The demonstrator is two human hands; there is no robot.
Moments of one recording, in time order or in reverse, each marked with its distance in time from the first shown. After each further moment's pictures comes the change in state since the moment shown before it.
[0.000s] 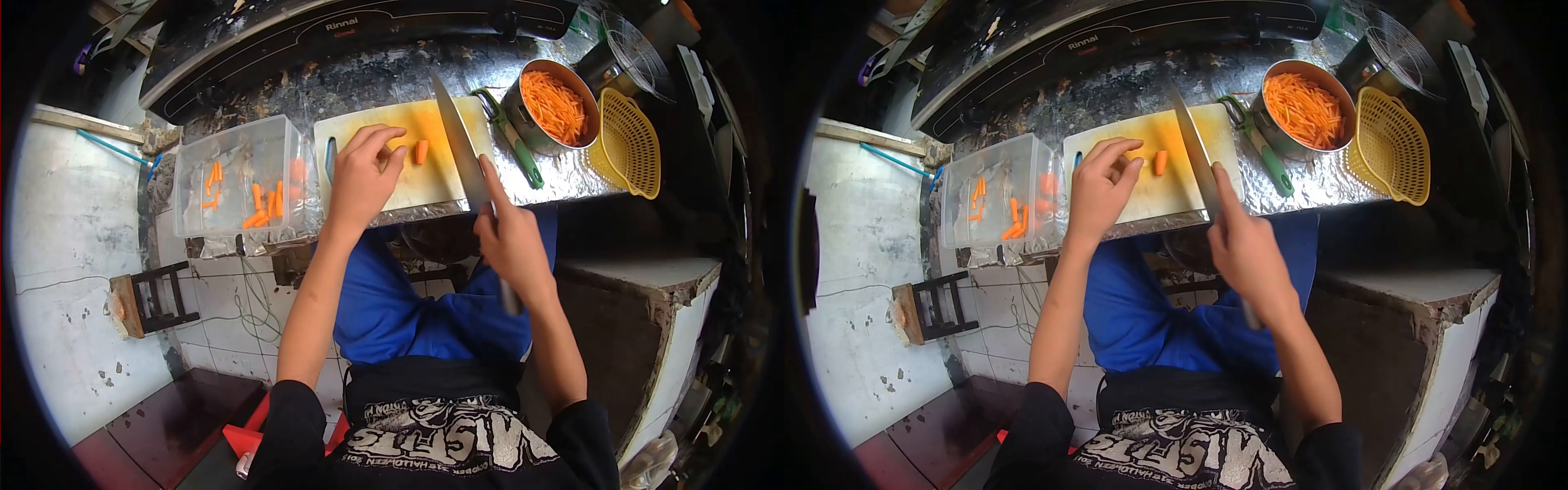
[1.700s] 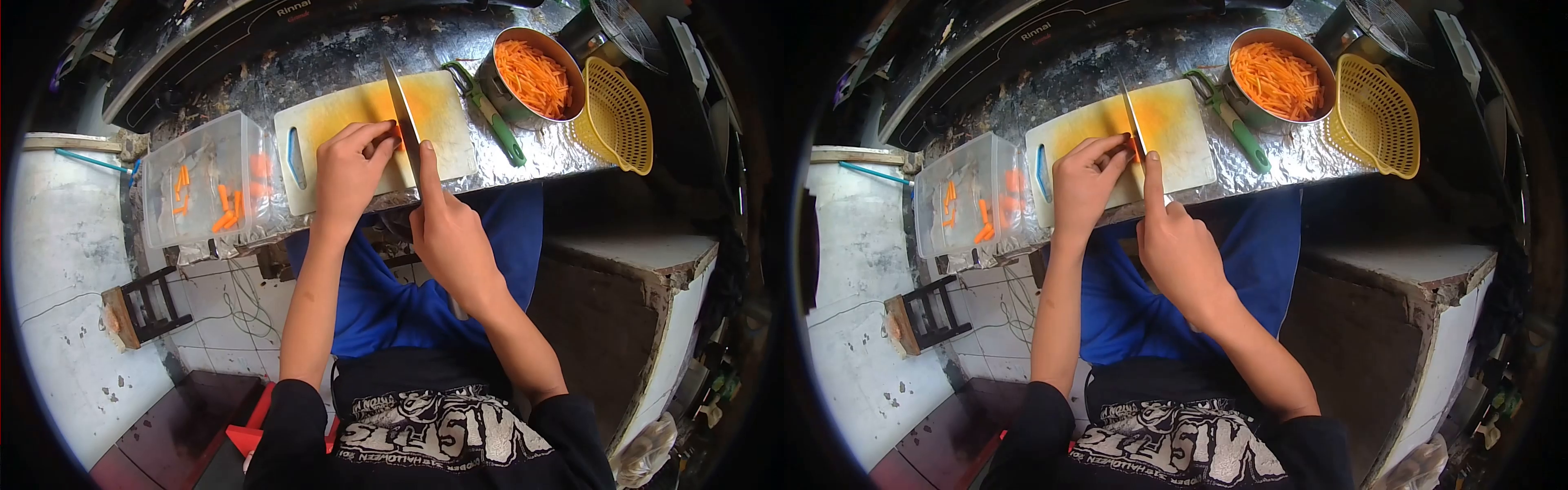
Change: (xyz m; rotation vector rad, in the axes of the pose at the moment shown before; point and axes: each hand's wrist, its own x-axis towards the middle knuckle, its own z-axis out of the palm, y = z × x) left_hand -0.004 0.009 0.027 -0.042 0.001 -0.025; right_hand -0.002 -0.010 0.047 -0.276 0.053 -0.129
